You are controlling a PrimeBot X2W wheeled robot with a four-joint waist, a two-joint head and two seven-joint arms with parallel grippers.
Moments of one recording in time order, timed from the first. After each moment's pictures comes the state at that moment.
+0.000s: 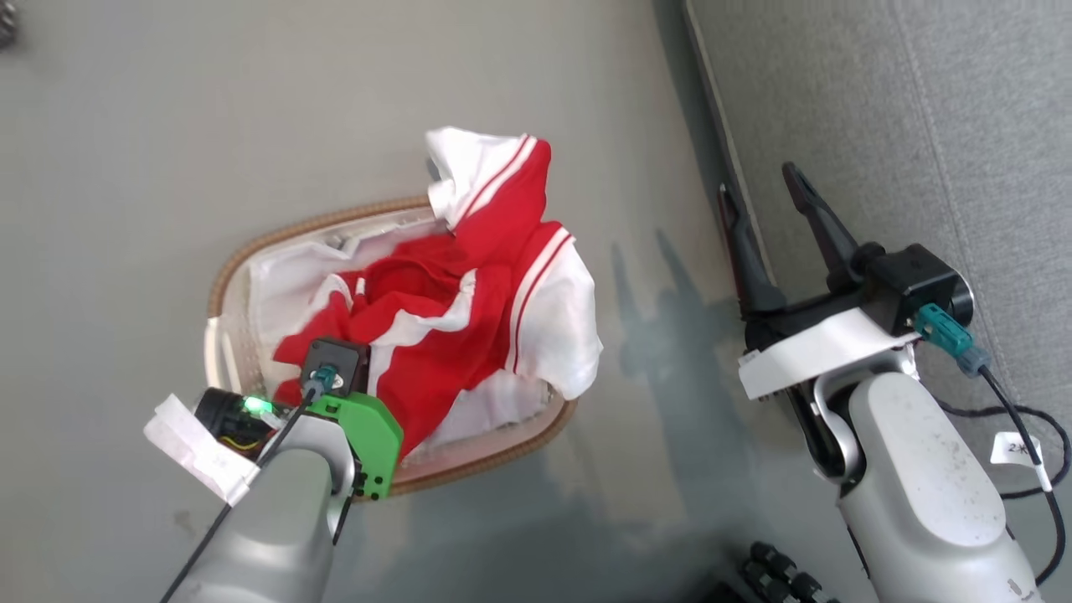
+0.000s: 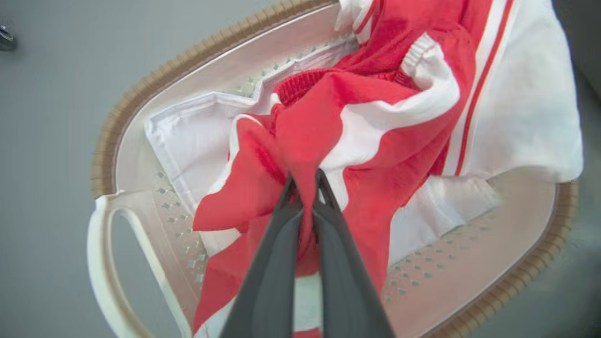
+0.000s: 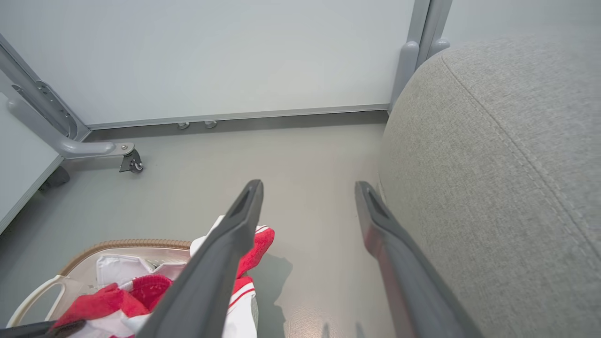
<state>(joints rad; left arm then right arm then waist) -0.69 0.05 -0.41 1.21 -0.12 -0.06 -0.26 -0.45 -0.07 0.19 0.24 0.23 0.13 -0.26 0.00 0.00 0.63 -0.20</state>
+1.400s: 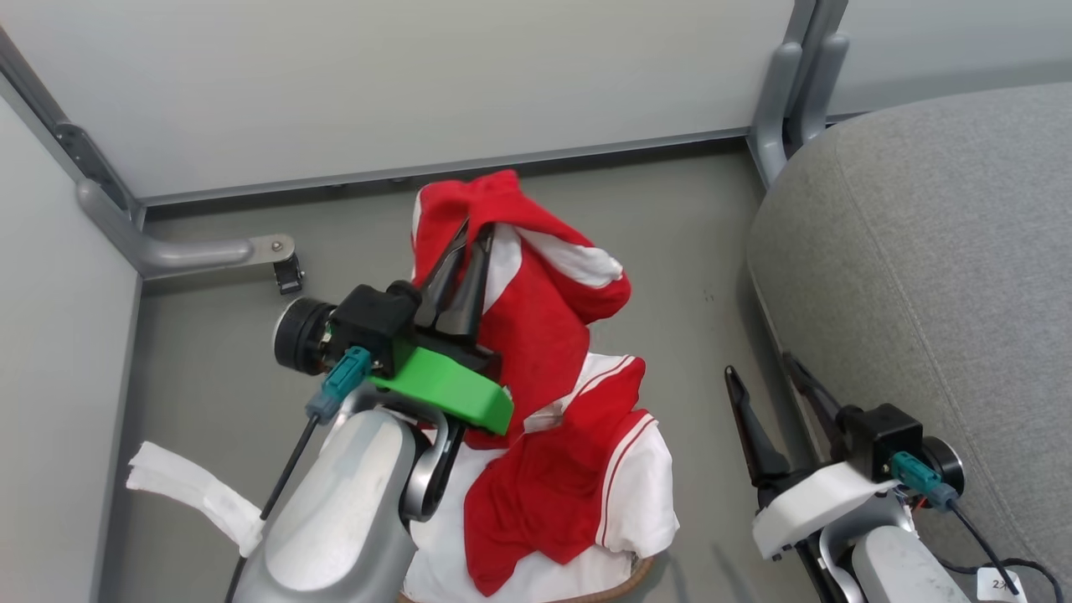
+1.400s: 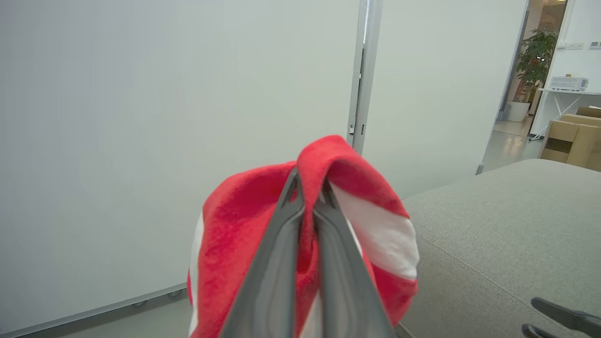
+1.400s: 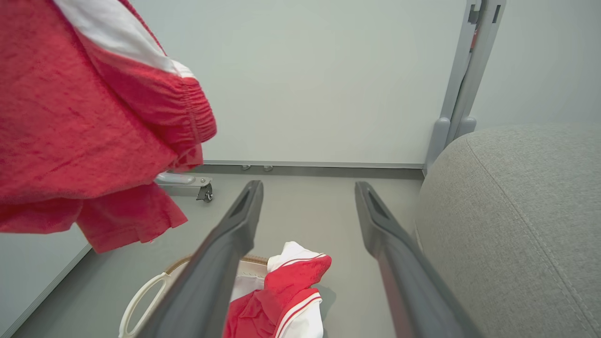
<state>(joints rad) -0.47 0.05 -0.49 0.31 -0.34 -0.05 -0.26 -0.17 -0.08 0.18 0.31 0.21 0.13 -0.26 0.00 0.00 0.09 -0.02</state>
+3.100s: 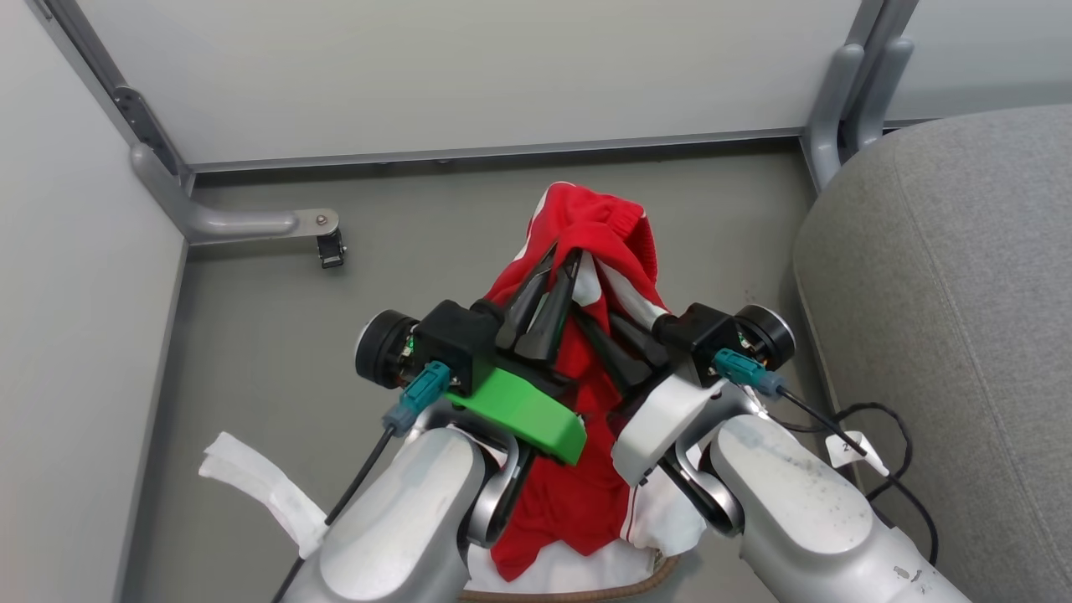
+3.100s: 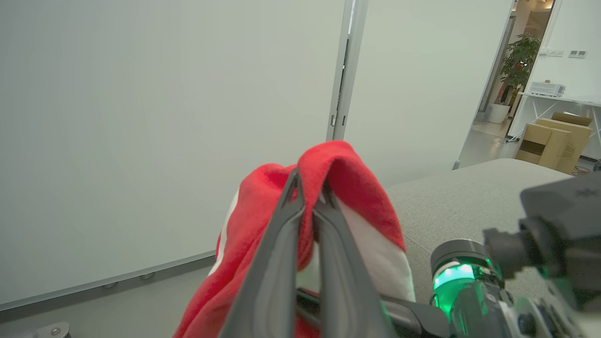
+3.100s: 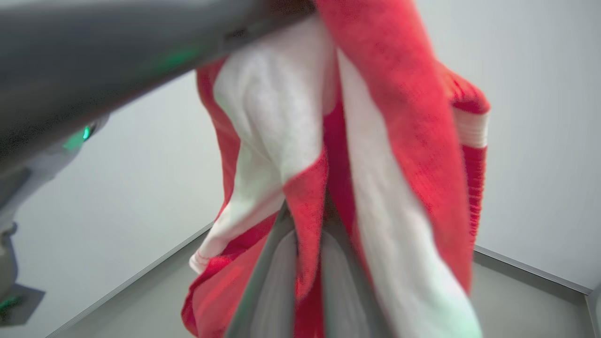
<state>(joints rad) -0.51 0.05 -0.71 0.28 -0.49 0.05 -0.26 -0.56 -0.05 0.62 0.49 0.33 0.13 -0.26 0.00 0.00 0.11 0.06</state>
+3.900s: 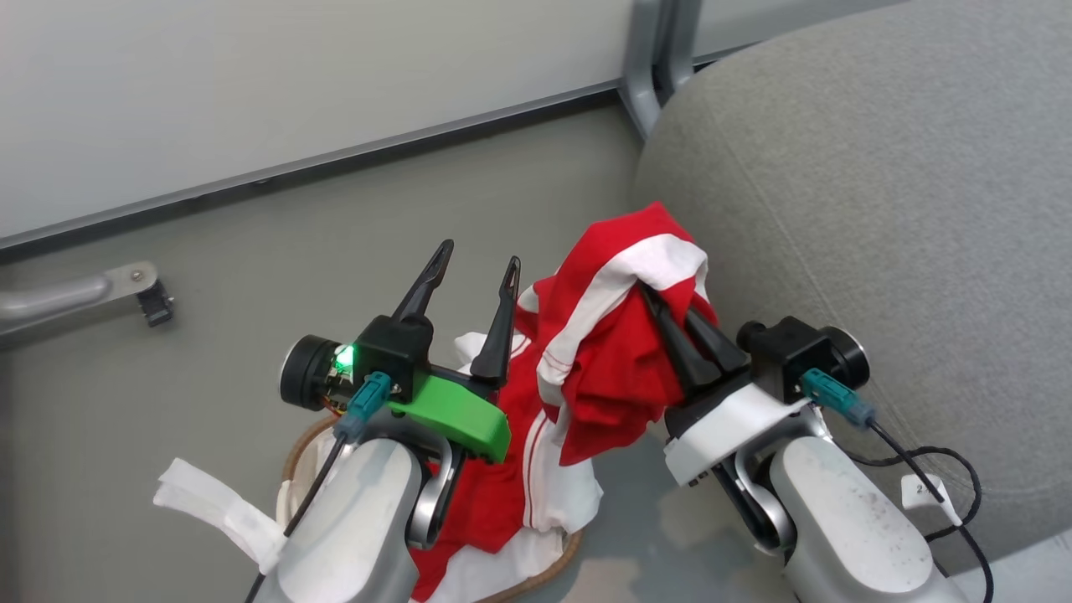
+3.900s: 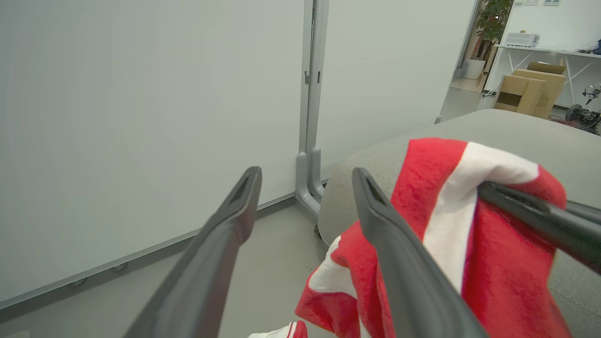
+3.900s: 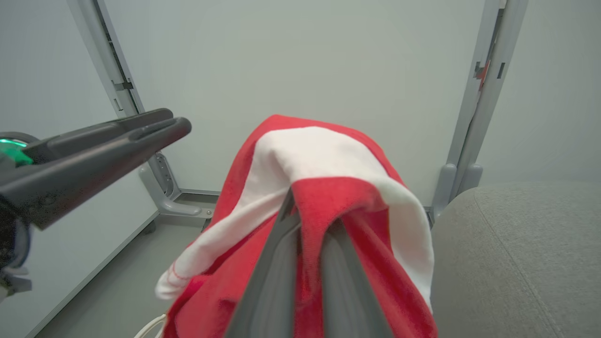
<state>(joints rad) -0.44 0.05 -0.51 0.39 -0.32 0.01 -0.26 -0.40 -0.05 0.40 0.32 0.25 0.13 -0.26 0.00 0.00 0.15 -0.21</state>
